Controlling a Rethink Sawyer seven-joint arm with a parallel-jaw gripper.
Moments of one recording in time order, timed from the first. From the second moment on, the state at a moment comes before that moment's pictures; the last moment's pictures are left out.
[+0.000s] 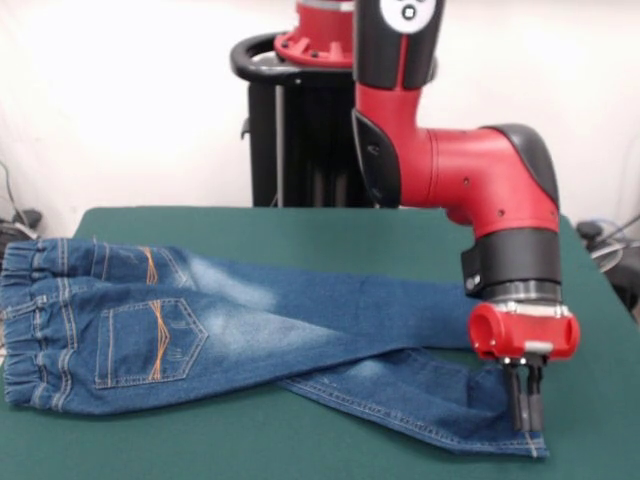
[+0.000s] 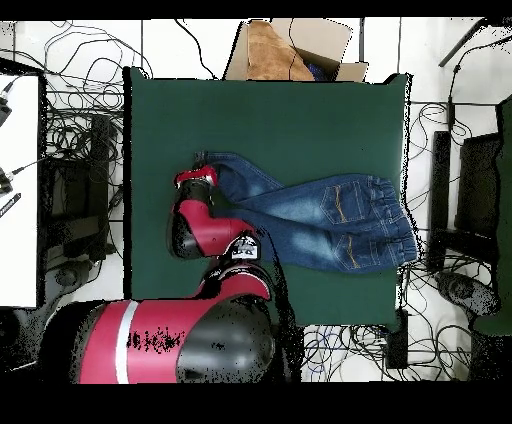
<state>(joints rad) 0.04 -0.25 -0.03 1.65 -0.01 -0.71 1.39</state>
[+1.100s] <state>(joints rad) 0.04 -0.22 -0.03 1.55 -0.01 -0.51 1.39</state>
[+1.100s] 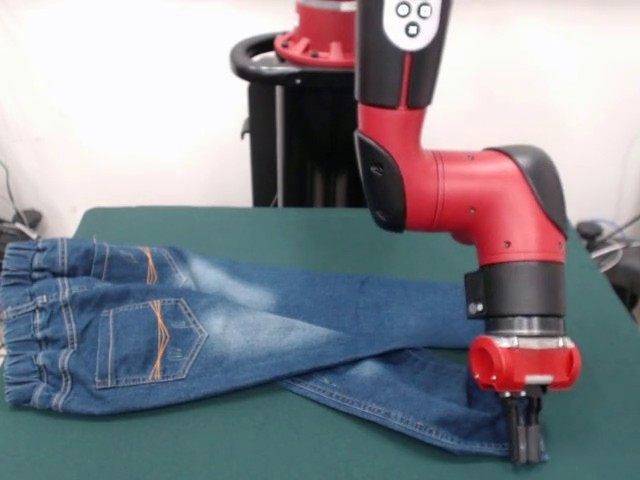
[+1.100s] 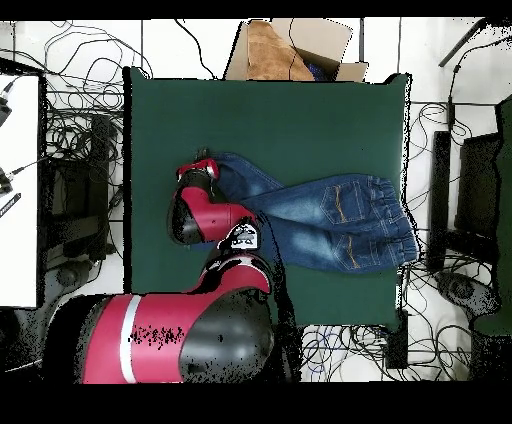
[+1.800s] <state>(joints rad) 0.04 -0.22 -0.03 1.52 -0.02 -0.48 1.39</state>
